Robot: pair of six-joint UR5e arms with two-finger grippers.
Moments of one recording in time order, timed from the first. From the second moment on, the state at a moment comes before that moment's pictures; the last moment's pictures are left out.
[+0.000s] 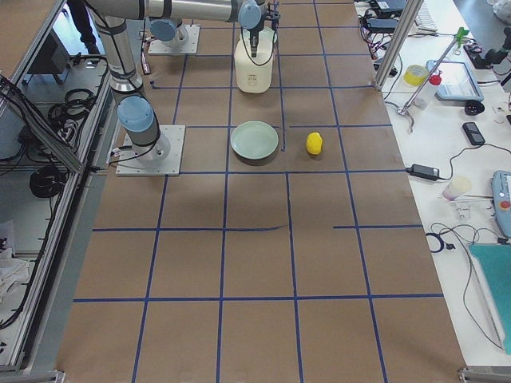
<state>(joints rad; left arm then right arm) -1.55 -1.50 -1.59 -1.62 1.59 -0.05 2.01 -1.42 1.74 -1.87 -1.58 0.48</state>
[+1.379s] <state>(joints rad) -1.55 -1.50 -1.59 -1.62 1.59 -0.05 1.88 -1.46 1.56 -1.79 -1.61 0.39</state>
